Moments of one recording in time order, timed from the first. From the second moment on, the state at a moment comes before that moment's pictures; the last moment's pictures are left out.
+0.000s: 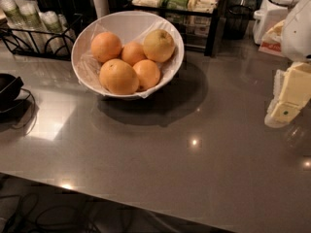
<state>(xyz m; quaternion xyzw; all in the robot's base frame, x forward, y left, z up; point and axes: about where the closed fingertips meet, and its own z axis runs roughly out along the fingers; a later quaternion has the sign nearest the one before) 0.438 -0.217 0.976 -0.60 0.78 -0.03 0.16</state>
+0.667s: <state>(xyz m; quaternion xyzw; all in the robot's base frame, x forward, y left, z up) 0.446 -0.208 0.977 -0.61 0.77 -0.04 0.17</state>
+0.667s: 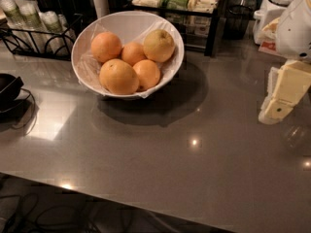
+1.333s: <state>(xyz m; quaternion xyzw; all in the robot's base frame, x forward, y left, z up) 0.502 -0.161 0.986 -0.64 0.73 -0.05 0.23</state>
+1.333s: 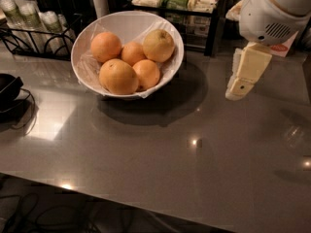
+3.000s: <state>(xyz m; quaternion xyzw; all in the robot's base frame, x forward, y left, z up) 0.549 -0.103 0.966 -0.50 0.80 0.15 0.29</state>
